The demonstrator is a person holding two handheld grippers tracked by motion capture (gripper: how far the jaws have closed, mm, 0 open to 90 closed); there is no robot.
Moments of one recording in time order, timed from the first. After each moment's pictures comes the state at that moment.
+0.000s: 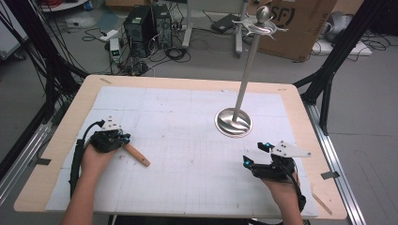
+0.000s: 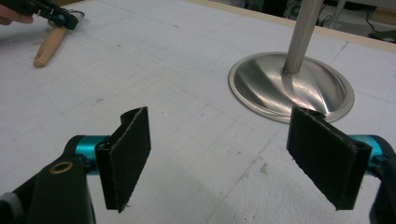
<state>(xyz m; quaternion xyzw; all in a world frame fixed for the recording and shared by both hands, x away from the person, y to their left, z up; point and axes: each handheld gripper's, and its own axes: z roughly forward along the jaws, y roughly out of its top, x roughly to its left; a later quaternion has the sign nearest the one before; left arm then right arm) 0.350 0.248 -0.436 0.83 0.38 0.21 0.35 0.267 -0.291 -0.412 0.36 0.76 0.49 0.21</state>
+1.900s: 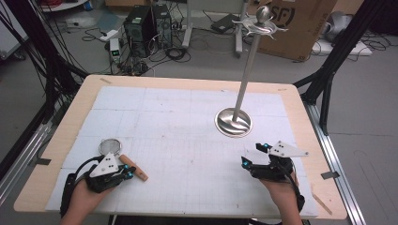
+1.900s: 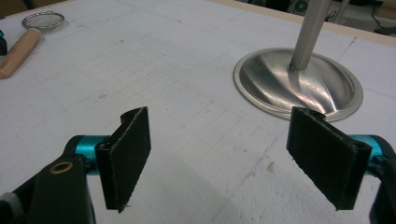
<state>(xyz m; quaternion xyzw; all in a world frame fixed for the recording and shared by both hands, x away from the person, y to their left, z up) 0.248 0.227 -0.442 0.86 0.24 0.17 0.41 0.267 -0.287 -0.413 0.36 0.77 0.49 0.21</state>
